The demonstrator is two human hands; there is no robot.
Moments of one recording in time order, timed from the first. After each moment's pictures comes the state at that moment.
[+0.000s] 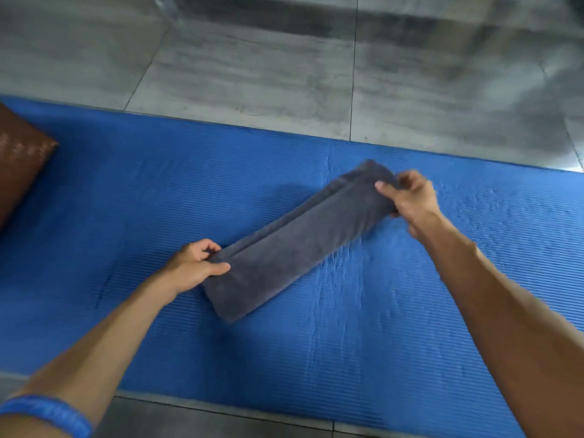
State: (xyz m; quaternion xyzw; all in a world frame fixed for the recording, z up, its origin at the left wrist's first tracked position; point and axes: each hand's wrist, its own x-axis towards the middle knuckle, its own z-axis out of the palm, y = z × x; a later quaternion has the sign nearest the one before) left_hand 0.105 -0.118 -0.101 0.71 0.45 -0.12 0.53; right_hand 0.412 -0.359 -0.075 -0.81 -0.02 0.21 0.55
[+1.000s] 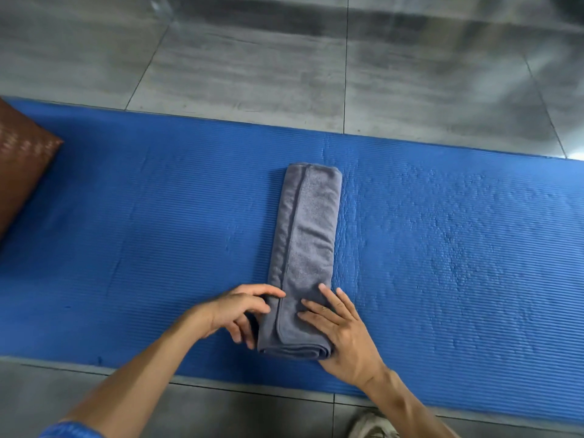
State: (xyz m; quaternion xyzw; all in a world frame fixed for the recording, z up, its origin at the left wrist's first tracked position) left_hand 0.079 -0.204 -0.097 0.66 0.27 -0.33 0.62; right_hand 0.173 -0.450 -0.162 -0.79 -0.55 0.08 0.25
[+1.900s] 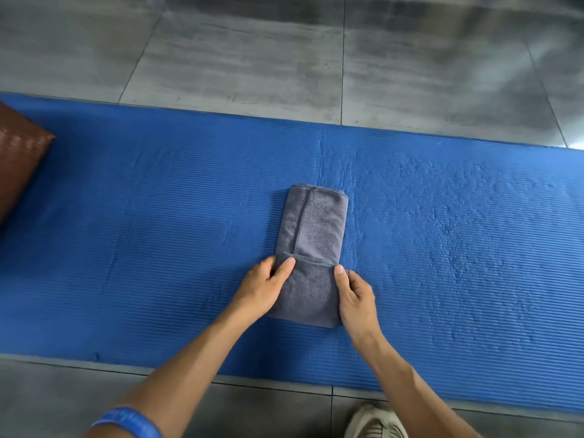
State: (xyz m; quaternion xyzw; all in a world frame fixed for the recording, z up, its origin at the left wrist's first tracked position) left_hand 0.120 -0.248 -0.112 0.75 0.36 -0.10 0.55; right_hand 0.195 -0.417 -0.126 -0.75 0.00 0.29 0.59
